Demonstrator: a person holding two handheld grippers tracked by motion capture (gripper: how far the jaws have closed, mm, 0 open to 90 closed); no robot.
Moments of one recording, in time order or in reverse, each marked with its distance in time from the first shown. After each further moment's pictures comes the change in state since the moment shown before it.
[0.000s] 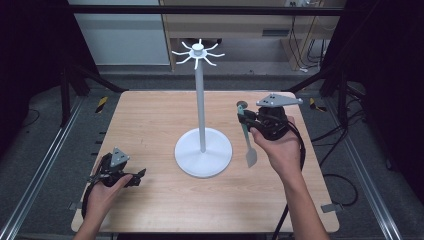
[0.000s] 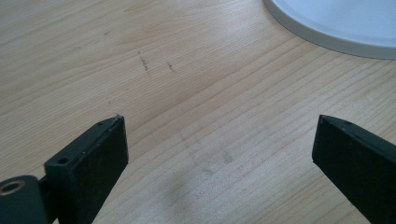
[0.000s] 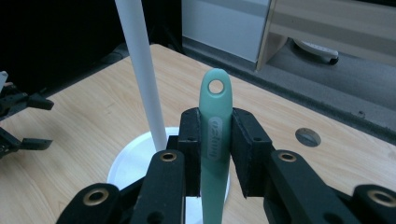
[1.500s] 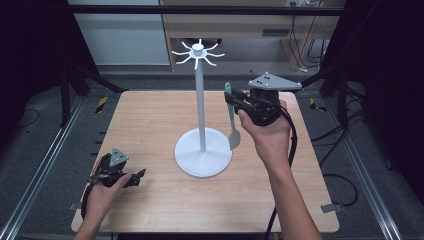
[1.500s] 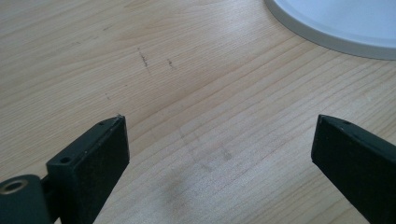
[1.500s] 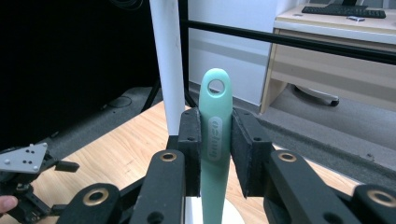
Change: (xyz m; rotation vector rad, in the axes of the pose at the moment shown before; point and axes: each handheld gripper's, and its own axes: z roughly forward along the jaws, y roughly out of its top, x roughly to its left) left arm 0.000 -0.001 -0.001 0.002 -0.008 -0.016; right arm 0.029 0.054 -0.012 -0.176 0.014 0.011
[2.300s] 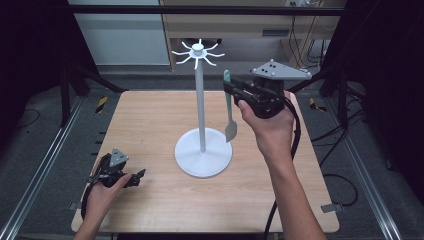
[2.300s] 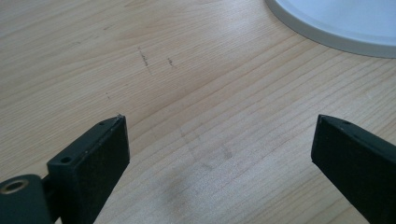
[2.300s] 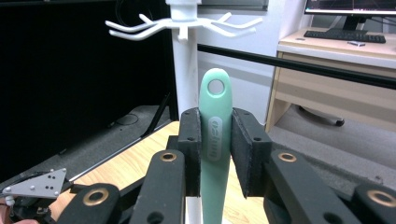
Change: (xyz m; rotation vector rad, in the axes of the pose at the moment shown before) left arm -0.001 0.000 0.000 0.000 0.002 0.002; right arm 0.010 0.031 -0.015 -0.077 0.024 -0.008
